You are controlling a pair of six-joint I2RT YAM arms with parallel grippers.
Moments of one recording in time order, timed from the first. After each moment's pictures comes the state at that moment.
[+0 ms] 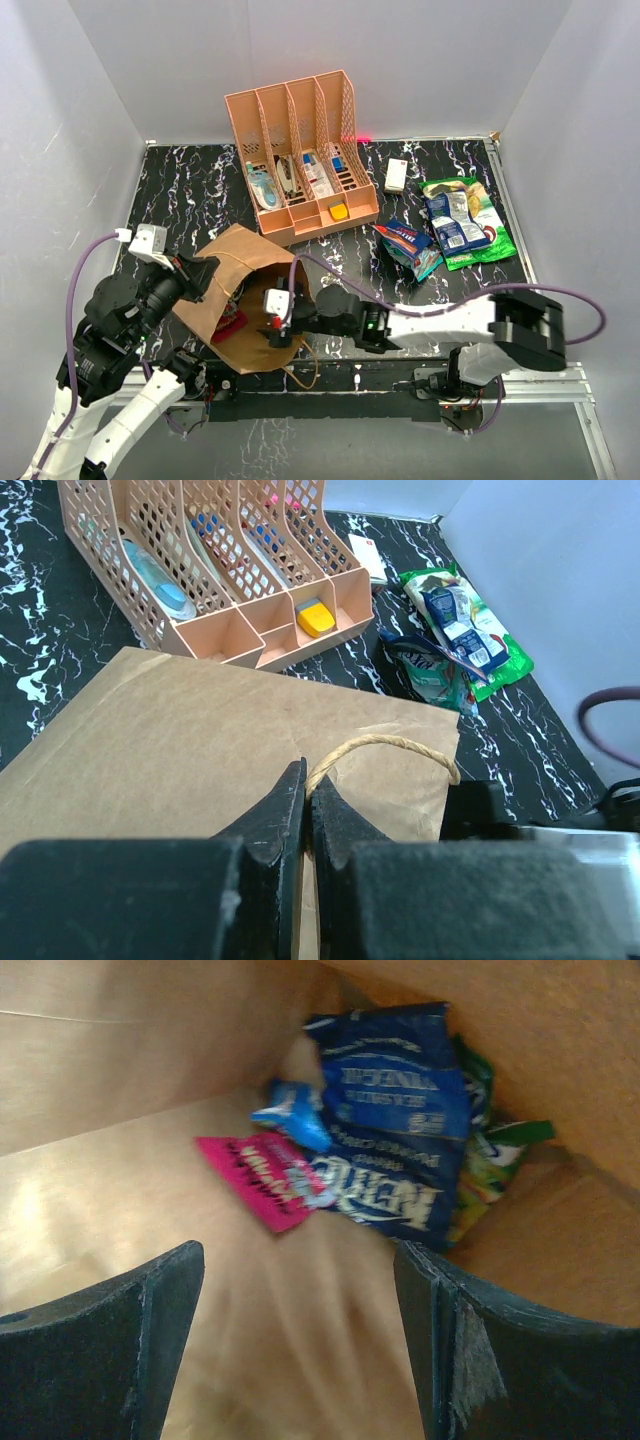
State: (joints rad) left arm -0.53 0.39 0.93 -0.72 -0.05 -0.40; right arm 1.30 1.36 0.72 0.47 -0.08 -0.31
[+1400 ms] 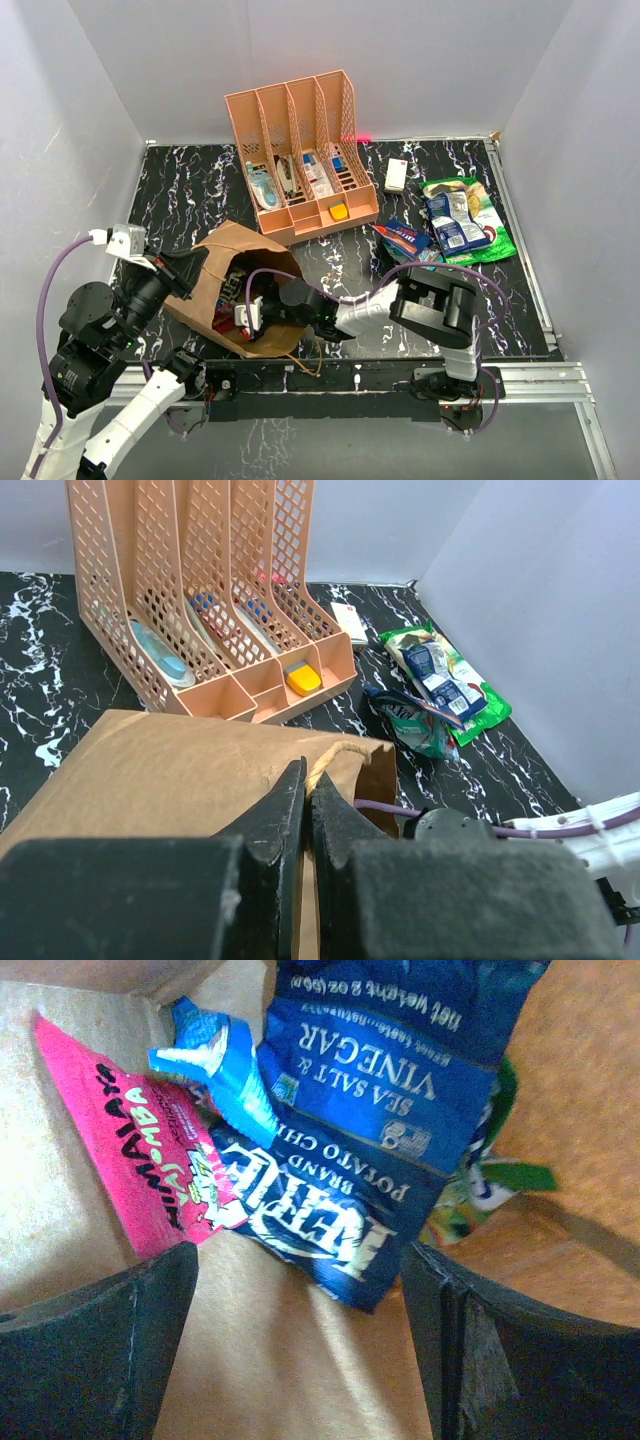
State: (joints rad) left arm -0.53 0.38 1.02 -0.66 -0.06 -0.36; right arm 1.22 1.93 0.91 0.83 -0.07 -0.75
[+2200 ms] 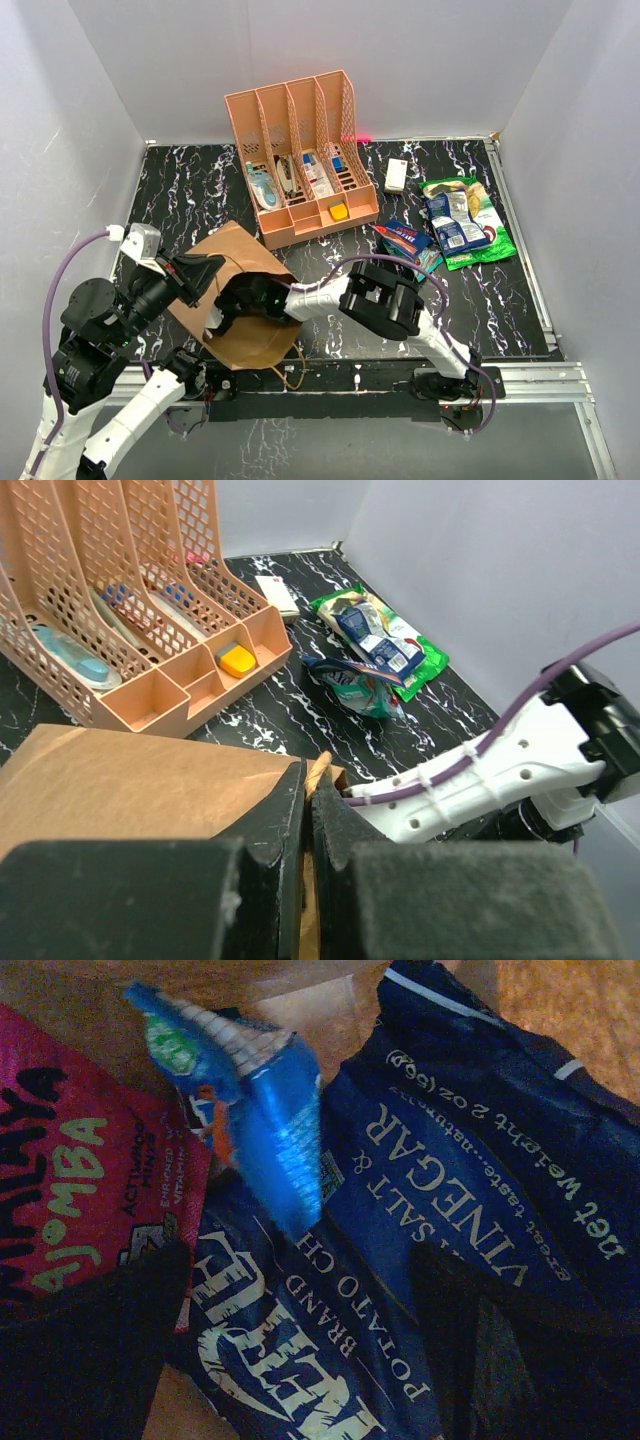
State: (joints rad) left arm -0.53 0.40 1.02 -0.65 0.14 -0.33; right arm 1.21 2.25 1.43 0.47 -0.16 -1.09
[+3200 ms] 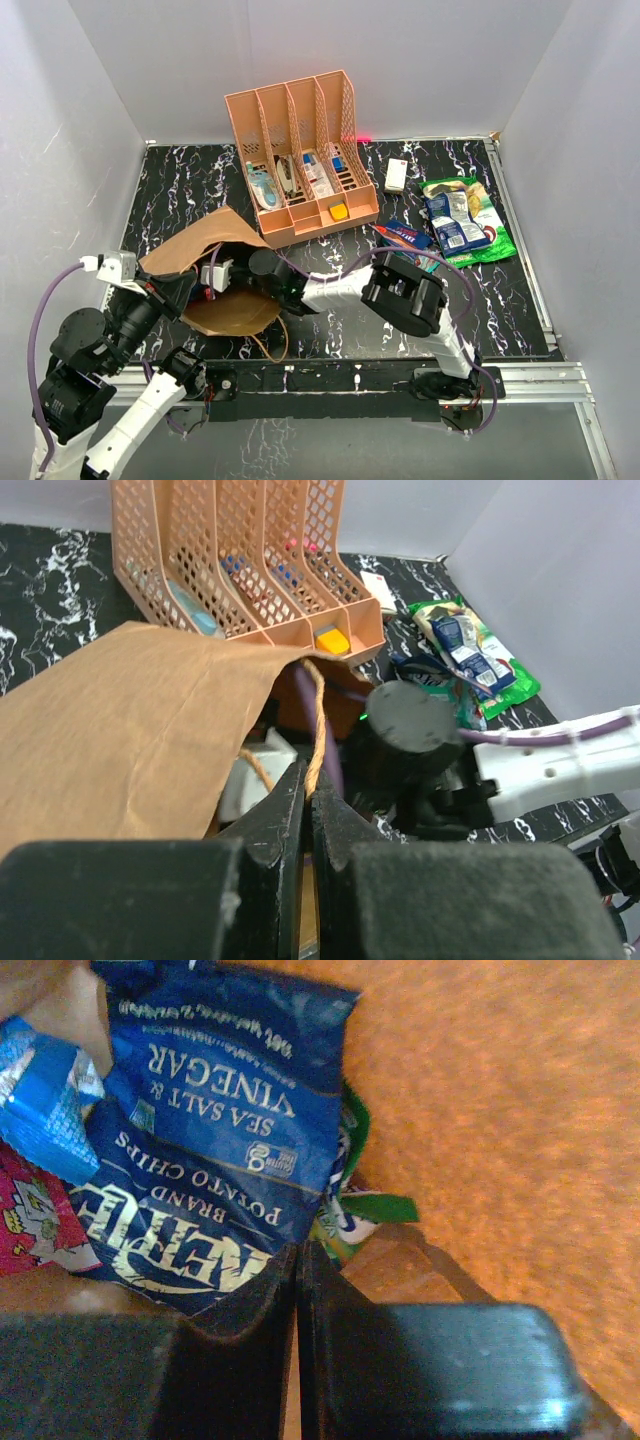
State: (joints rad) left arm -0.53 0.26 1.00 -0.82 -0.09 -0.35; right arm 1.15 2.15 1.34 0.71 0.09 -0.88
